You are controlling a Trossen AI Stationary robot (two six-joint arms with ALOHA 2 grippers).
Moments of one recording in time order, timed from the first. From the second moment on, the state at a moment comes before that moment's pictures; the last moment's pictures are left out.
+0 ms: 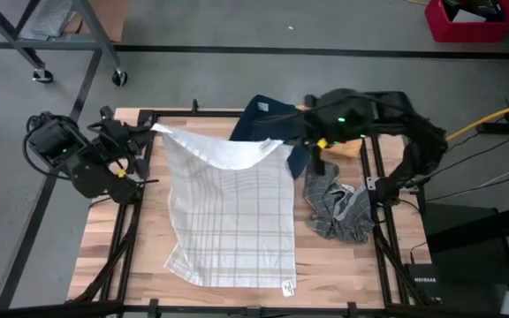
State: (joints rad) left arm -0.72 1.07 1.69 -1.57 -1.33 -0.78; right arm 0.00 1.67 2.34 -1.35 0.06 -0.14
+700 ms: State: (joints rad) left arm -0.72 0.96 1.51 -1.57 -1.21 -0.94; right arm -0.25 1.69 2.34 -1.48 -0.39 -0.27
